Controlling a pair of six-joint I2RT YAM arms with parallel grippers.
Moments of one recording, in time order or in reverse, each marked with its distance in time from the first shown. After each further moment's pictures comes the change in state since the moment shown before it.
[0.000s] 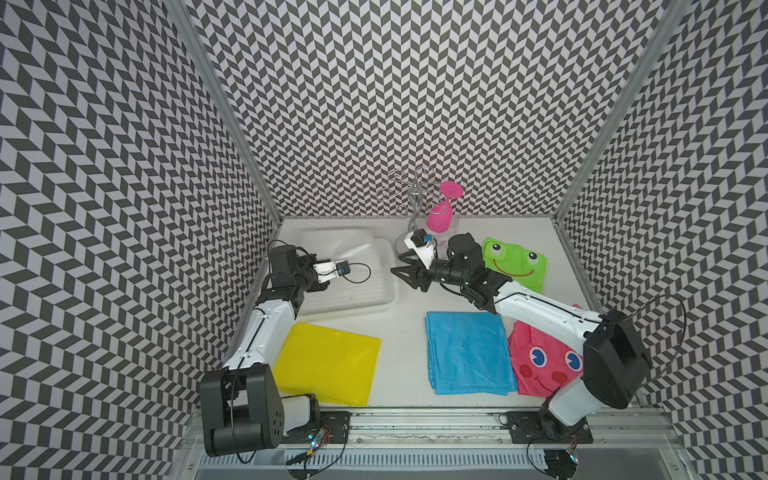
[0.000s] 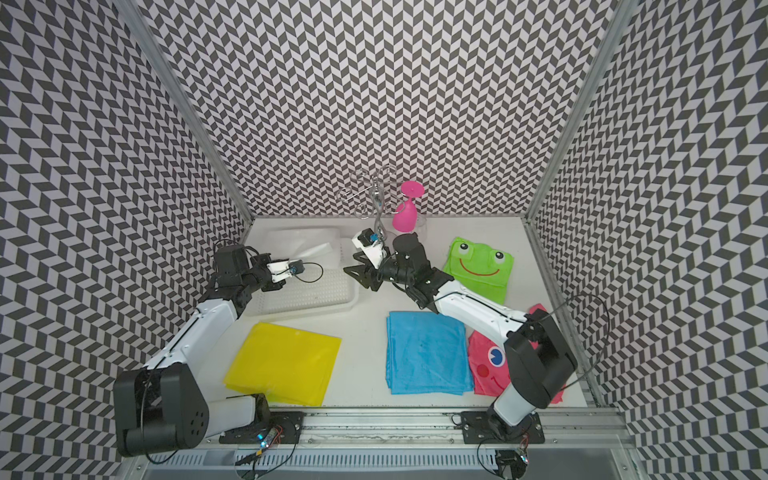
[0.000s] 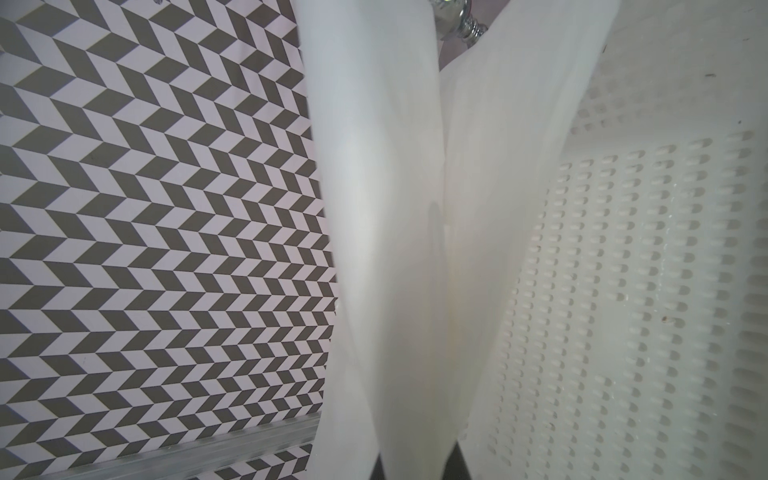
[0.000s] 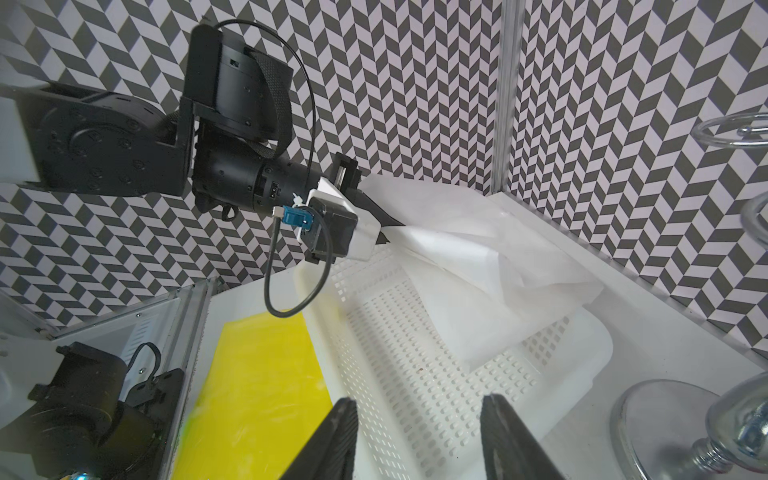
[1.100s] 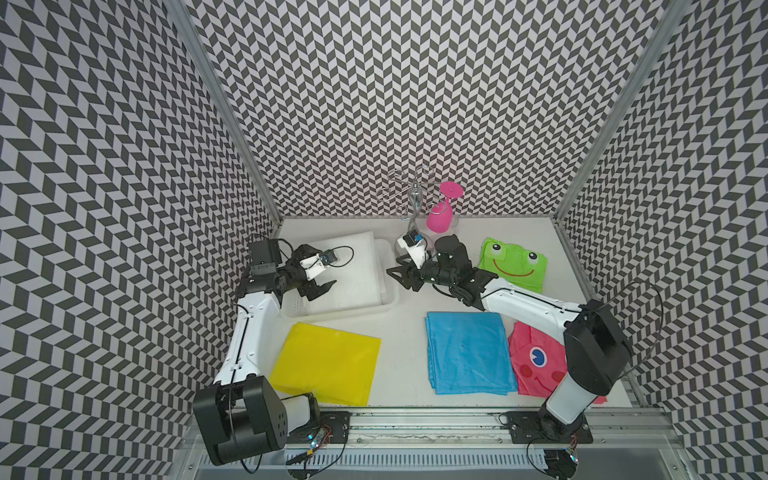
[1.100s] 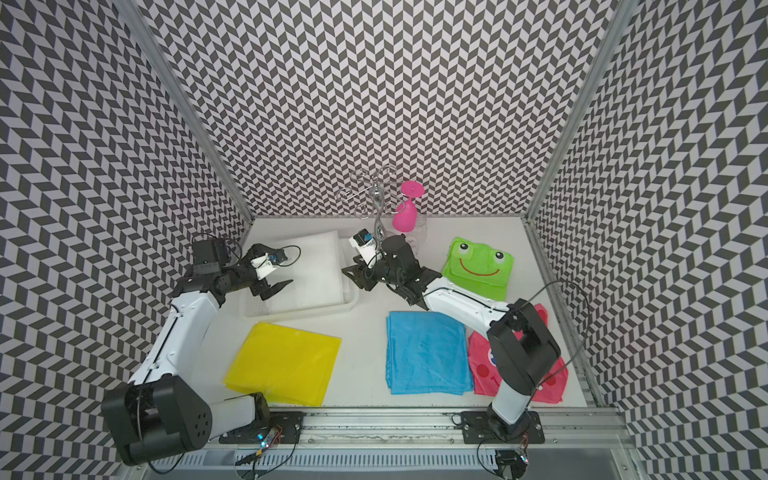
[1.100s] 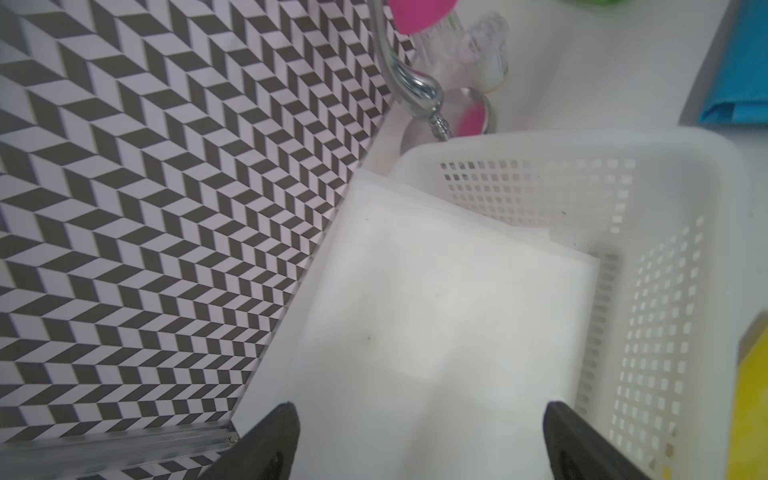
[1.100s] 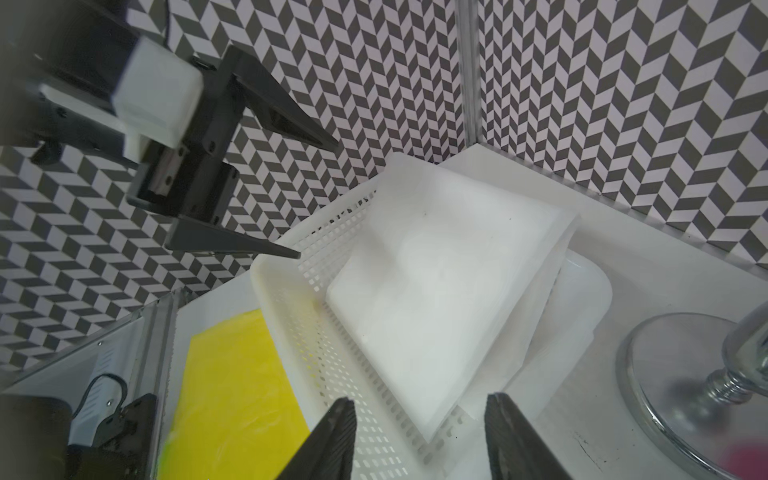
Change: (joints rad) left arm 0.124 -0.013 0.224 -0.420 0.272 -0.223; right arm 0.040 0.117 0.078 -0.063 0.151 0.109
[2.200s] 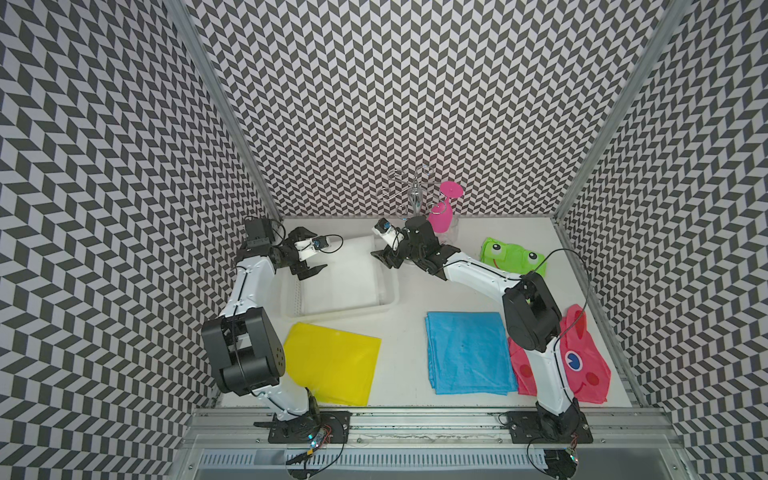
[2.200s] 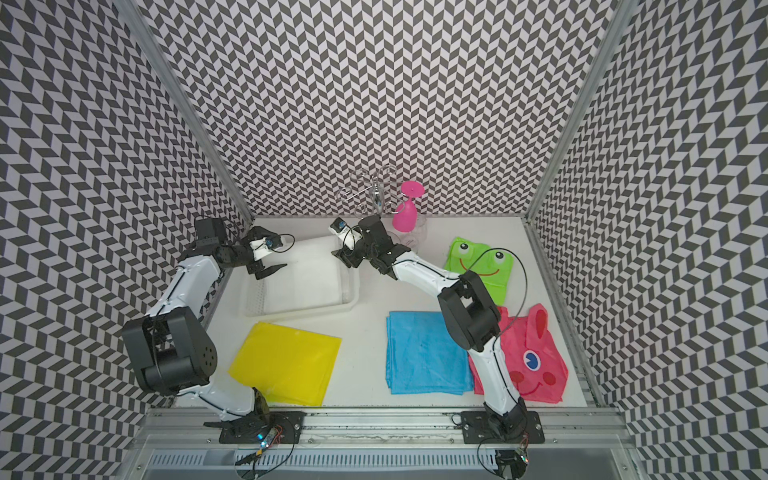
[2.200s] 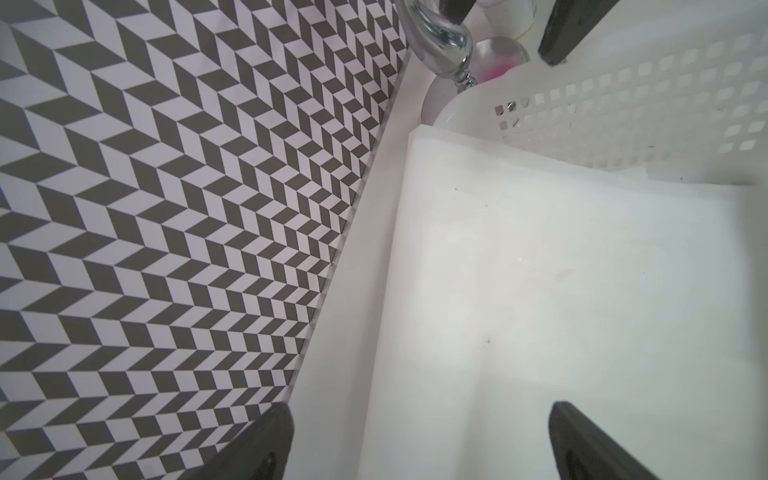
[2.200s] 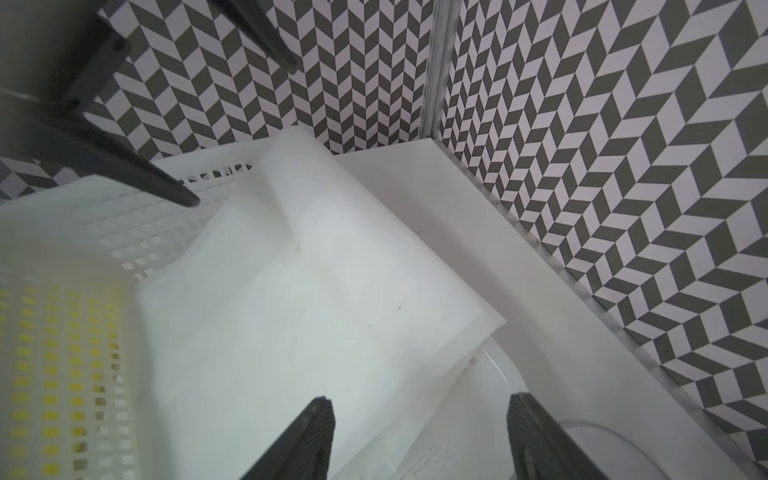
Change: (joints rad) left arm 0.052 0.399 0.307 -0.063 0.064 0.339; right arm -0.051 0.460 0.513 -0.126 0.036 -0.423
